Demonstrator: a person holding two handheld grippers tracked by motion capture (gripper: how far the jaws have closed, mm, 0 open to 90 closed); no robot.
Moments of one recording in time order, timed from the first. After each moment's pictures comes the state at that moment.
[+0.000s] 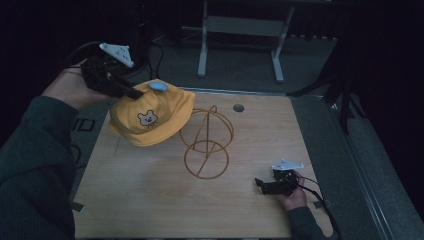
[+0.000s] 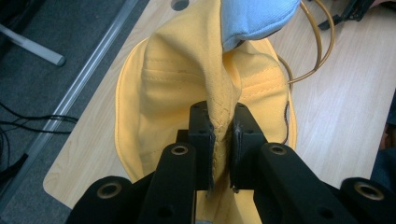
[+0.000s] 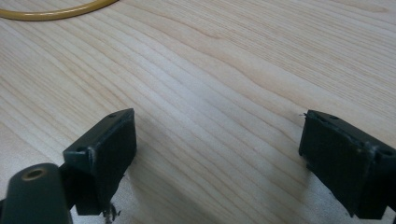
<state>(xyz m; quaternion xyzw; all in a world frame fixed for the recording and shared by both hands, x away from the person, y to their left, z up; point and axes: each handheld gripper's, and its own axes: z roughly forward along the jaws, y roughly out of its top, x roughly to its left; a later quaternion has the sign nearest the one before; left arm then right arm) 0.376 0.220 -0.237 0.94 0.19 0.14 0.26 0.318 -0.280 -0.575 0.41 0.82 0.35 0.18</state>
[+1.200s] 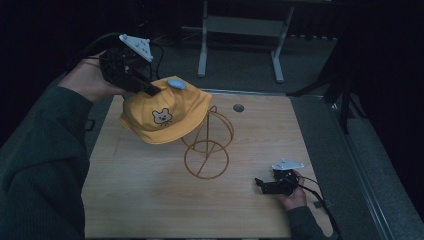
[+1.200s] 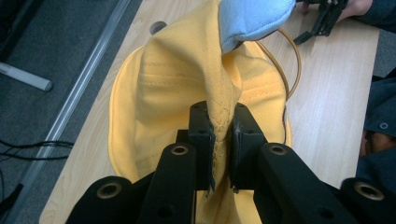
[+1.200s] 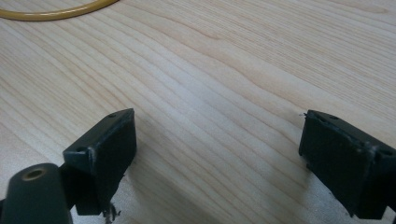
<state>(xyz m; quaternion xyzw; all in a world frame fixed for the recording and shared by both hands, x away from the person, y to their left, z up) 0.376 0.181 -0.216 0.95 0.14 0.13 0.26 0.319 -0.281 -0.575 0.41 0.82 0.35 0.18</state>
